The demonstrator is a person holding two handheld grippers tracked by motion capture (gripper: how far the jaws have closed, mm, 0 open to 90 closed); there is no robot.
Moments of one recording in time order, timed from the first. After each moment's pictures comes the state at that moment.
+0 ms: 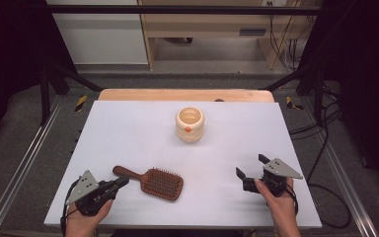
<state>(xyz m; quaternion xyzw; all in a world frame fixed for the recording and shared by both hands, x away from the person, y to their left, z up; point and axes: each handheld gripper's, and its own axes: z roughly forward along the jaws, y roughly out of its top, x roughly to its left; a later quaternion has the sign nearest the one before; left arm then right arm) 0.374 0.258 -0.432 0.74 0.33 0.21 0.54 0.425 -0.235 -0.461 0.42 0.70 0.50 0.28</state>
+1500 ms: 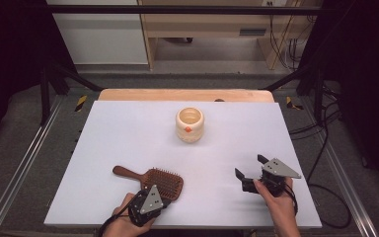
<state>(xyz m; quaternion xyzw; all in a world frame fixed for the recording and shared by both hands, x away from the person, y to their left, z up) 0.378 0.150 -0.480 0.90 0.19 0.15 0.37 0.426 -0.233 -0.462 0.41 0.71 0.50 0.28</state>
